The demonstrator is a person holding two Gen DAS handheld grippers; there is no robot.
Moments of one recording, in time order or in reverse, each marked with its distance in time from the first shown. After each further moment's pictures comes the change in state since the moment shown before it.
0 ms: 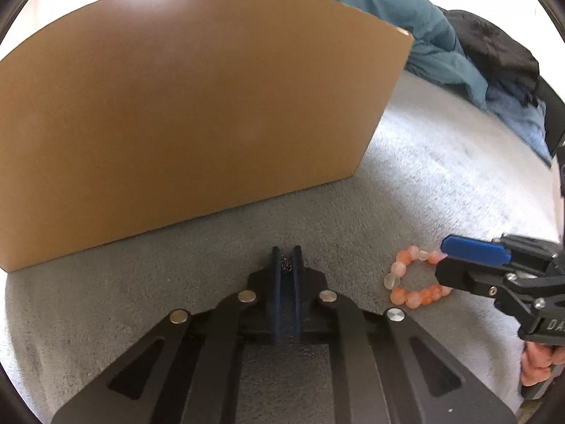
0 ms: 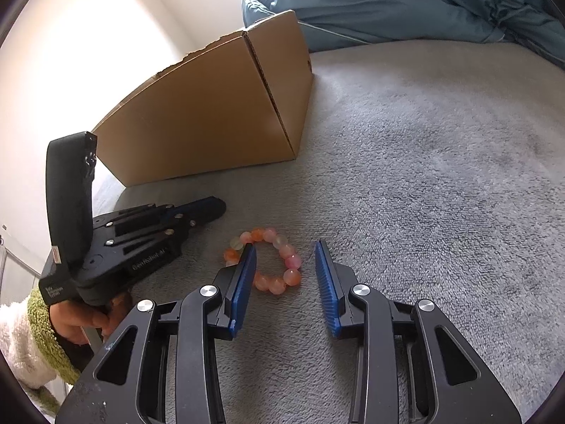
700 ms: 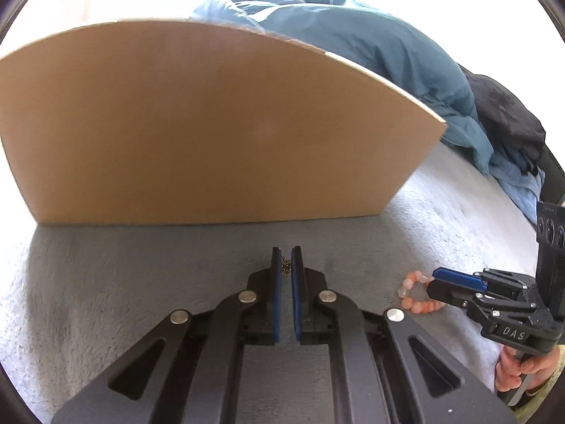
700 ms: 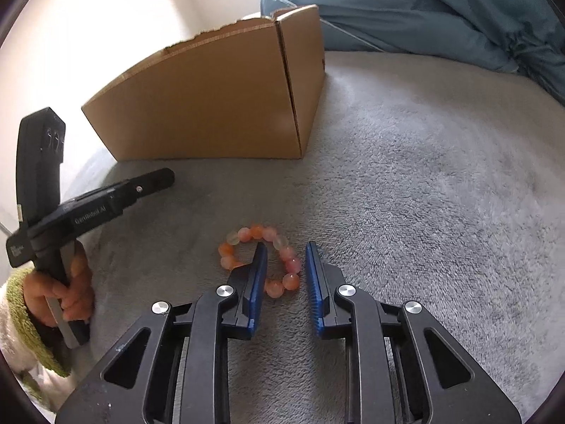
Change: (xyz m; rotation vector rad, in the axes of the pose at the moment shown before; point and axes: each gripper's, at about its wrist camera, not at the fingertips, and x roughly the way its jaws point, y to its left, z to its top) left arm -0.041 0.053 -0.023 -0.221 -0.117 -0.028; right arm 0.011 0.020 0.007 -0.142 0.049 -0.090
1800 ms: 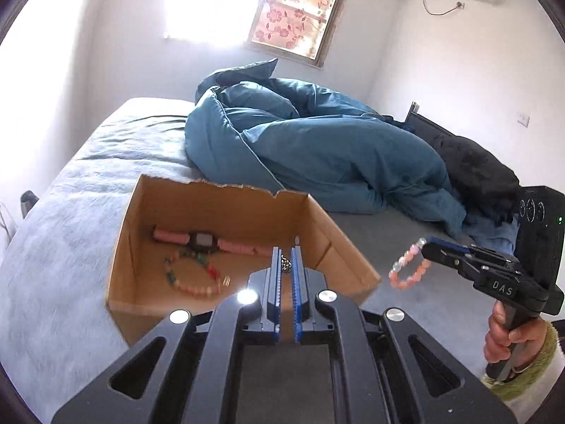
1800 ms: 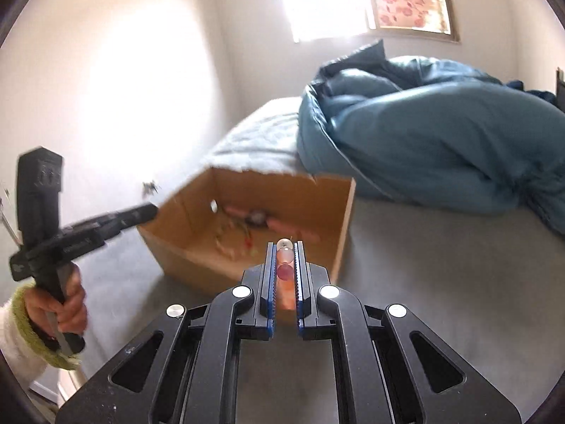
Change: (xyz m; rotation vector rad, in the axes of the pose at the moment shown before) left arm -0.127 0.004 0.112 0.032 -0.249 -0.058; right arm -0.103 0.049 0.131 -0.150 -0.305 0.042
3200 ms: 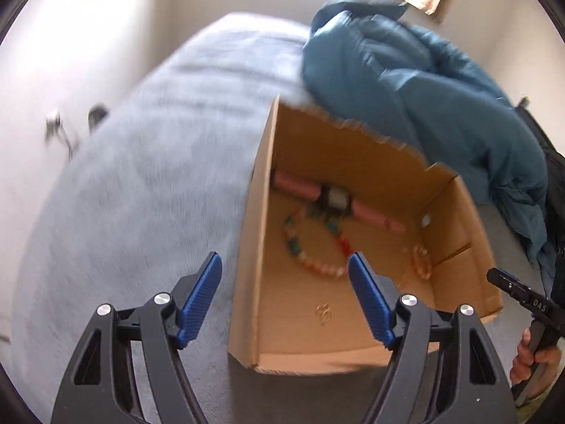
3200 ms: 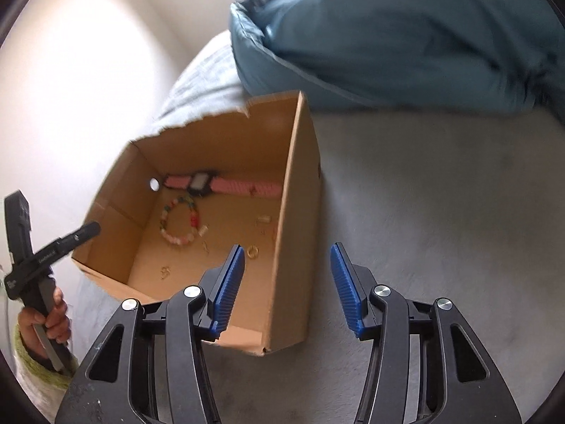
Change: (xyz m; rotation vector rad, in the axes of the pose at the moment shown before) left arm 0.068 0.115 0.001 -0.267 0.321 0.349; right arm 0.119 -0.078 -0.008 0.307 0.358 -0.021
